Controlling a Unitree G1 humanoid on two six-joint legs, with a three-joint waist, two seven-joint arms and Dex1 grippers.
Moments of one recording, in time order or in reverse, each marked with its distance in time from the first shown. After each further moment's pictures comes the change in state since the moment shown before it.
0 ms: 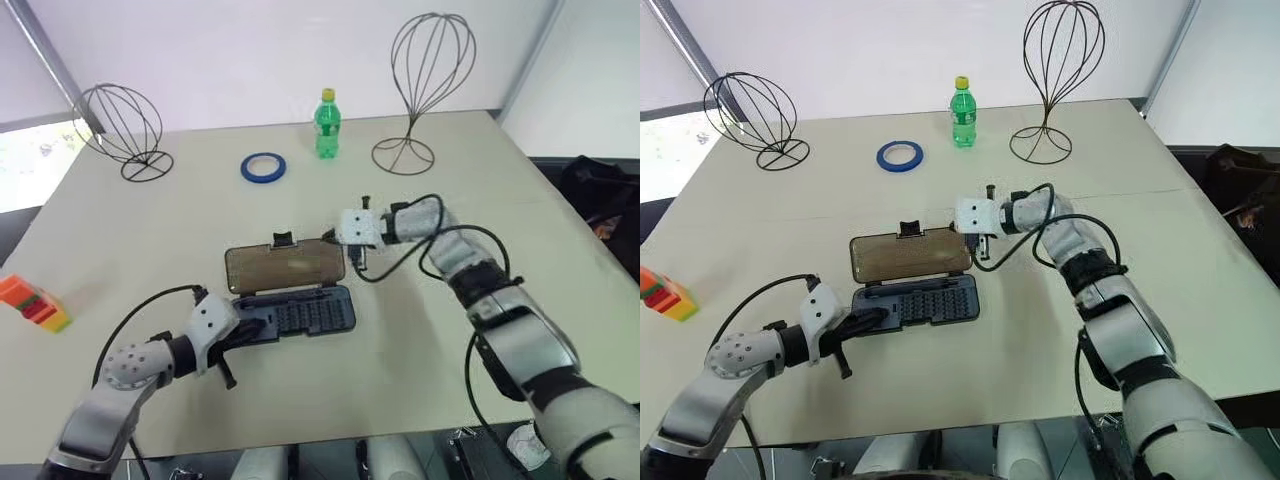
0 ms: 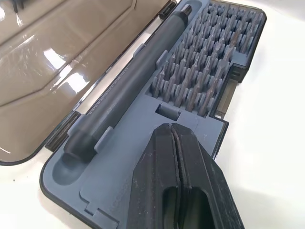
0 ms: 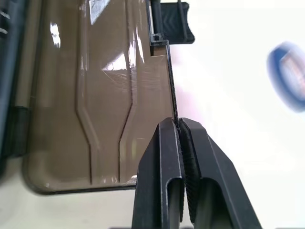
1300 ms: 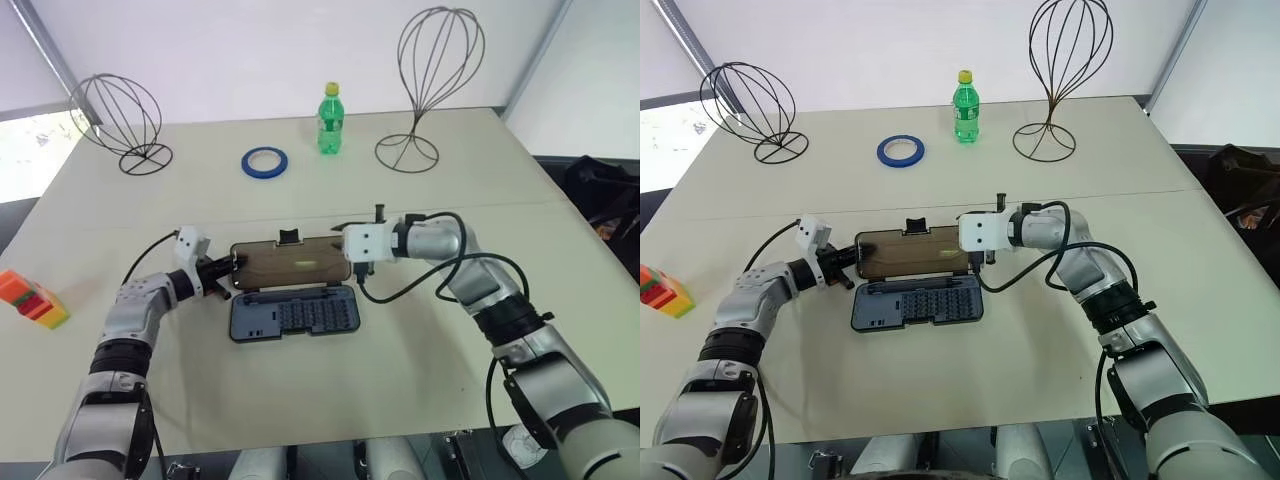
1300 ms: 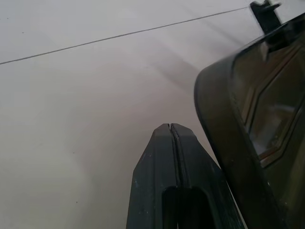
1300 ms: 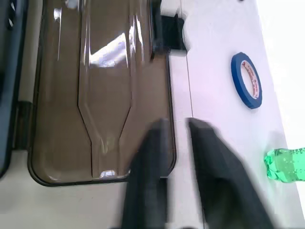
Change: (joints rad) left arm -0.639 -0.130 0.100 0.987 -0.066 -0.151 -0.186; right arm 0.154 -0.065 -0.004 -0.395 -0.065 0.233 -0.085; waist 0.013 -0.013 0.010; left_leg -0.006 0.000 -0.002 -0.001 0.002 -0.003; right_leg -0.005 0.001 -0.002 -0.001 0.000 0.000
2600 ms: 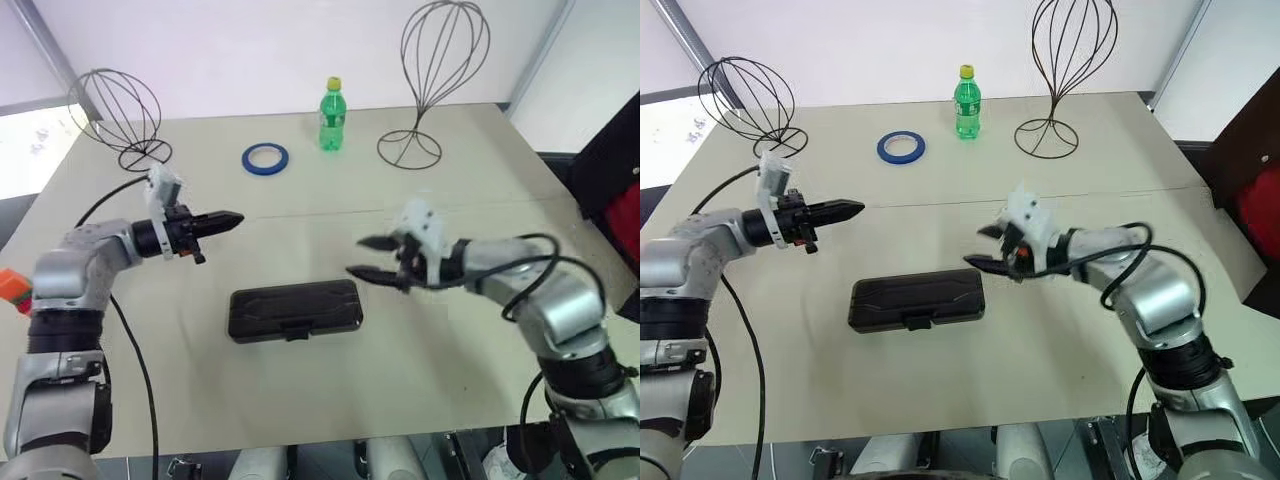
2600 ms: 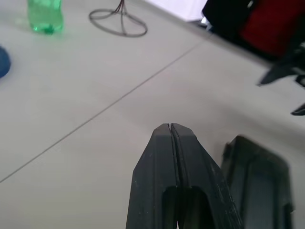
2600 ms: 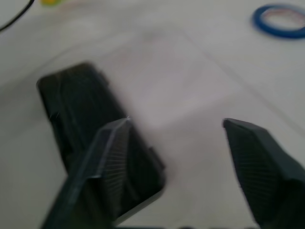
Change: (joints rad) left arm -0.105 0.201 0.011 -0.332 -0.158 0.397 -0.164; right arm 0.234 -0.144 -0.197 -0.646 0.721 0.964 -0.031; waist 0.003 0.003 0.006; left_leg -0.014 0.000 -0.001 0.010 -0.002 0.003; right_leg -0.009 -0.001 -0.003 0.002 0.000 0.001
